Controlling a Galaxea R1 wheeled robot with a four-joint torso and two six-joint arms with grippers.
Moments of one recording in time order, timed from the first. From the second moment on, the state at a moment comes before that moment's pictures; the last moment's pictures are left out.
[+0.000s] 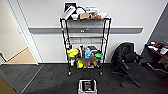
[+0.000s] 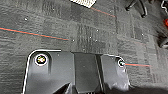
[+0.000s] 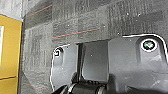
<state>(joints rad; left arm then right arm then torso) 1.35 2.68 -2.19 0.06 -0.21 -0.14 -1.32 2.74 -2.21 -0.17 0.05 0.21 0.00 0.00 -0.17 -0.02</state>
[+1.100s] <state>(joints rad) 1.37 2.68 -2.20 0.06 -0.21 -0.14 -1.34 2.75 -2.24 -0.17 0.06 0.21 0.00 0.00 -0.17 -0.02</state>
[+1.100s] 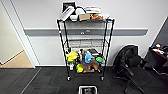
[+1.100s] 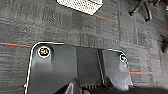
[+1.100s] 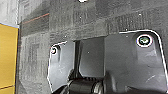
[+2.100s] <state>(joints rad) 1.37 2.68 -2.20 0.06 -0.21 -0.14 -1.34 2.77 -2.26 -0.17 0.06 0.21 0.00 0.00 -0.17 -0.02</state>
